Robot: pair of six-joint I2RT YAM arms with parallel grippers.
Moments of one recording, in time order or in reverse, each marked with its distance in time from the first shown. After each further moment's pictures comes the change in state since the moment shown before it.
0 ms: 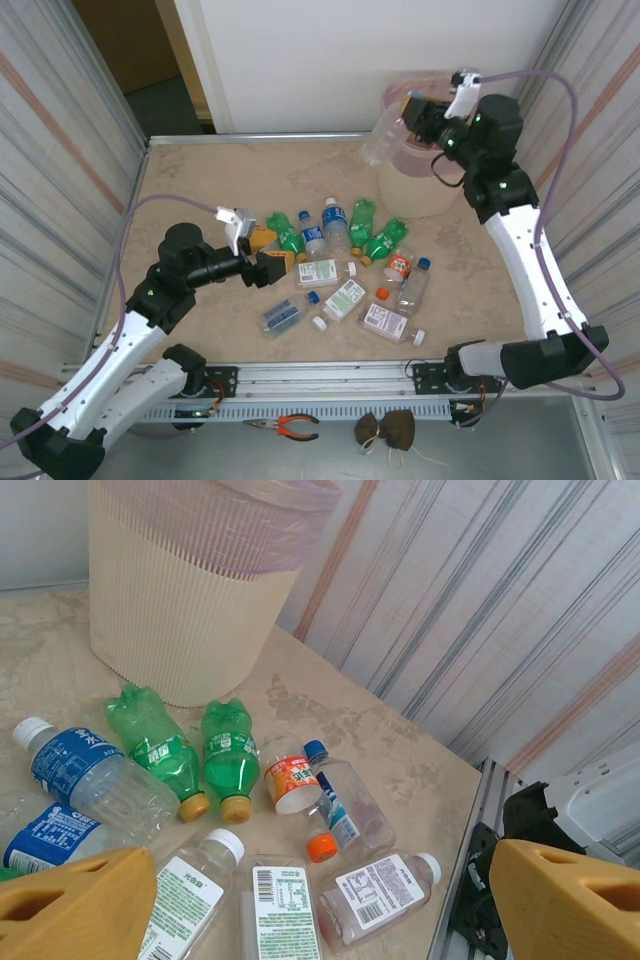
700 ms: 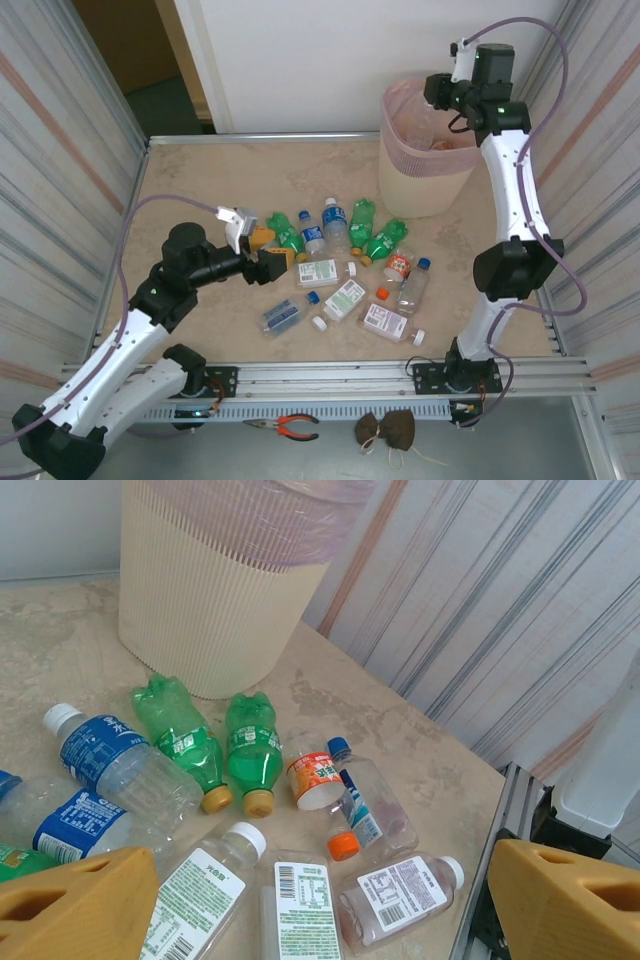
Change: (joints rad) left arm 0.000 0.015 -0.015 0.003 -0.050 0.002; right arm -0.132 0.515 0.545 -0.420 0.059 -0.291
